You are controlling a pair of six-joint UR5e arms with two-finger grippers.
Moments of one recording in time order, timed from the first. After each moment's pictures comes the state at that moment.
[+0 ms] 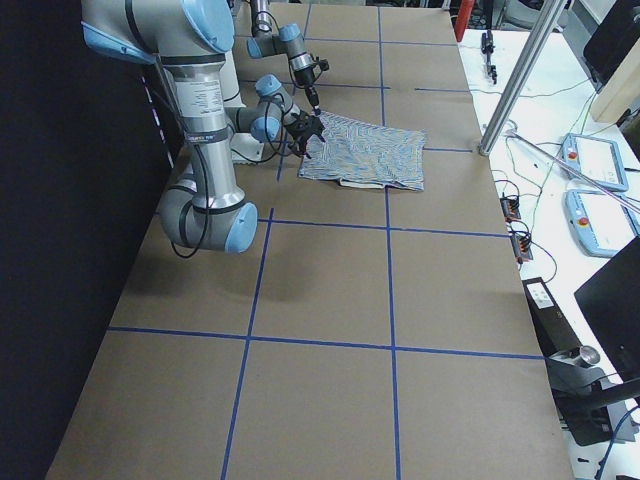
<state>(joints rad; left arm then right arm) -0.23 -1.84 -1.86 -2.27 -1.39 -1.77 0.18 -1.20 1.97 -1.44 1.23 2.18</state>
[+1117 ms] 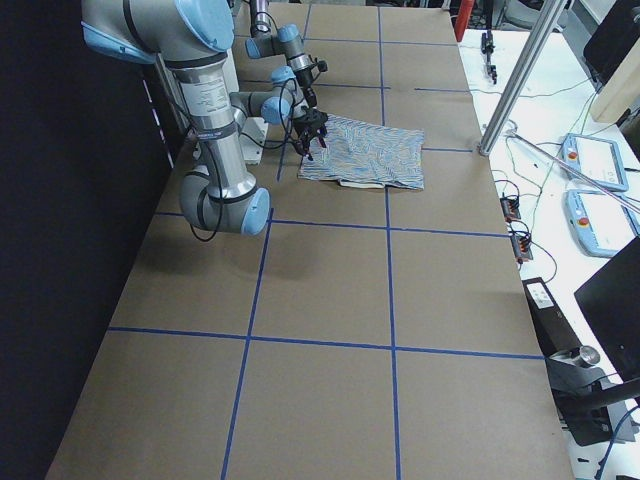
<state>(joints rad) -0.22 -1.85 -1.86 -2.27 -1.39 -1.77 0.22 -1.06 1.86 -1.69 1.36 2.09</state>
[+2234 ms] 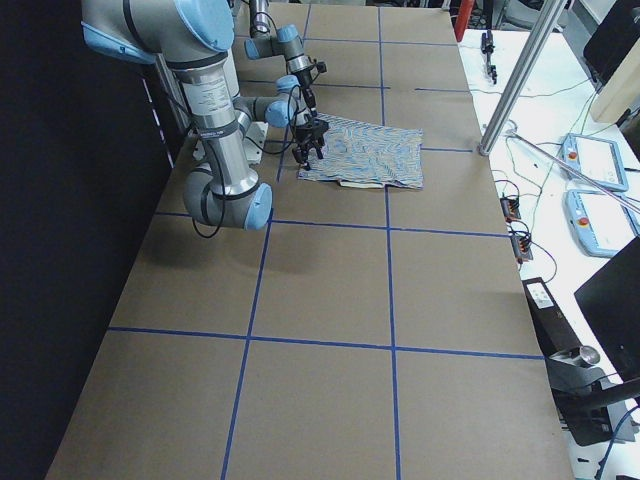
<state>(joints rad) -0.21 -1.86 -1.86 -2.27 -1.39 -1.77 0.22 -1.01 1.77 -1.73 1.40 2.04</state>
